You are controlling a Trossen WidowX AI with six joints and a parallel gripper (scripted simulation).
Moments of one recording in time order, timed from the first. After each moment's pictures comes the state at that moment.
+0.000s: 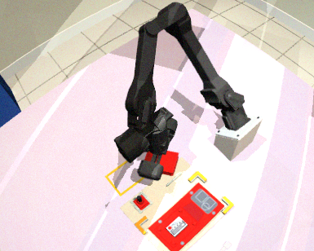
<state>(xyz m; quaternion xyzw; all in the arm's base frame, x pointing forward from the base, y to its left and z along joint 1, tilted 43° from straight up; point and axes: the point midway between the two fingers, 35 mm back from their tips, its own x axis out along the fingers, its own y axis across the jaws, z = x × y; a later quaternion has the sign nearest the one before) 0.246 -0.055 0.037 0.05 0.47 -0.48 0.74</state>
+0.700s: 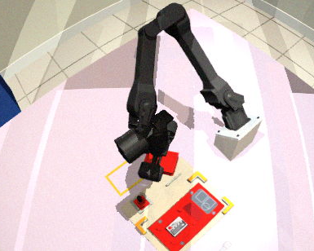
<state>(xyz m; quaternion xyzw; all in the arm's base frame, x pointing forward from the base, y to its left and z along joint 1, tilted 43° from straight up) 0.247 -0.061 0.029 0.05 0.47 -0.48 0.74</state>
